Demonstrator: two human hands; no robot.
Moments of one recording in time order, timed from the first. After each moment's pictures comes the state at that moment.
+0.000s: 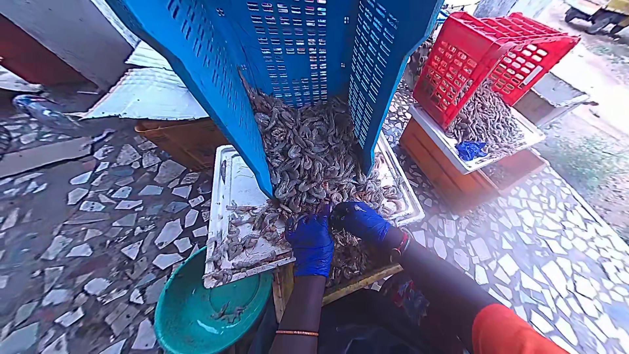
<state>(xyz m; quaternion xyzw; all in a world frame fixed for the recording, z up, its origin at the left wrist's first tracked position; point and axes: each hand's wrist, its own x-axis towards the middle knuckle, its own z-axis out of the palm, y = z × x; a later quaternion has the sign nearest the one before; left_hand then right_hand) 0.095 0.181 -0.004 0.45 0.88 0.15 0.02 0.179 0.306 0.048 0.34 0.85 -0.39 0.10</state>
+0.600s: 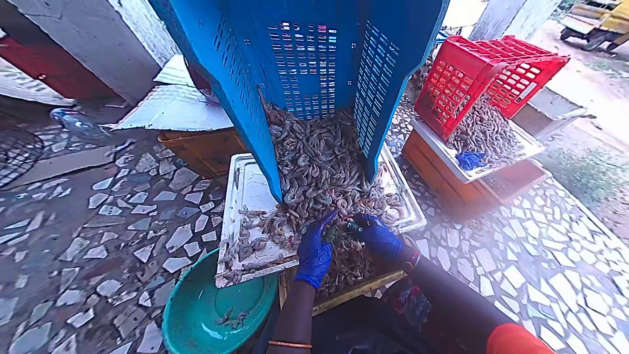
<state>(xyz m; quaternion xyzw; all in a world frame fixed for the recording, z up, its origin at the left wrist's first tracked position) 0.074 0.158 -0.011 0.39 0.79 0.40 0.27 0.221 0.296 0.007 0.33 0.72 -0.60 -0.08</state>
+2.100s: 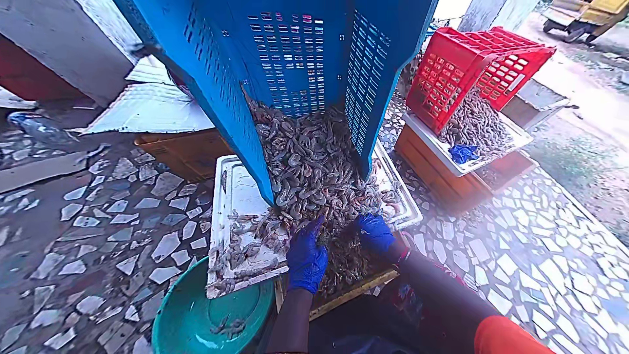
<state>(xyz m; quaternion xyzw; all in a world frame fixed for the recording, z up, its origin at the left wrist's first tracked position) 0.072 0.151 -0.014 0.41 0.82 0.34 0.22 0.214 0.302 -0.012 0.34 0.91 -0.14 0.18</state>
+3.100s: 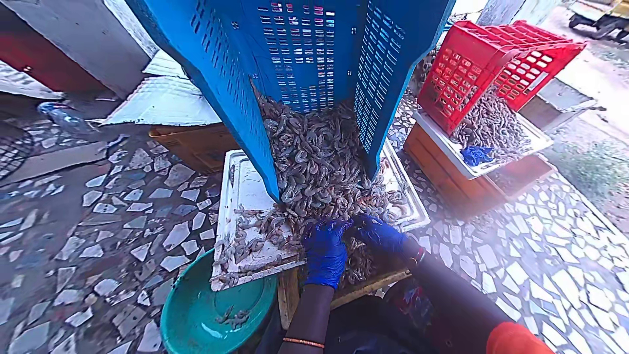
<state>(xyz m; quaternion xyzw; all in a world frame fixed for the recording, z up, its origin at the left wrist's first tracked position) 0.104 0.177 -0.012 0.49 0.82 0.29 0.06 0.218 0.312 0.022 0.29 0.85 -0.43 0.10</state>
